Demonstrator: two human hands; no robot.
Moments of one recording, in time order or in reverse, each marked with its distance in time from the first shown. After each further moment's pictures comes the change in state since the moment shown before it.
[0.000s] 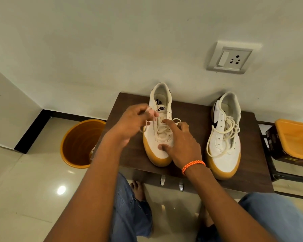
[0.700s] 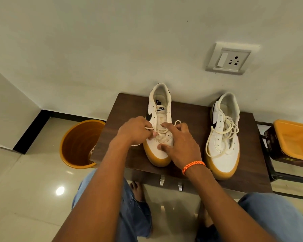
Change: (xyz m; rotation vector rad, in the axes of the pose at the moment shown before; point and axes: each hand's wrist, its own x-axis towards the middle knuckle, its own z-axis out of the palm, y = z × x) left_hand 0.012 -0.018 0.006 0.746 -0.129 -0.182; right_hand 0.002 0.005 0.001 0.067 0.002 -0.008
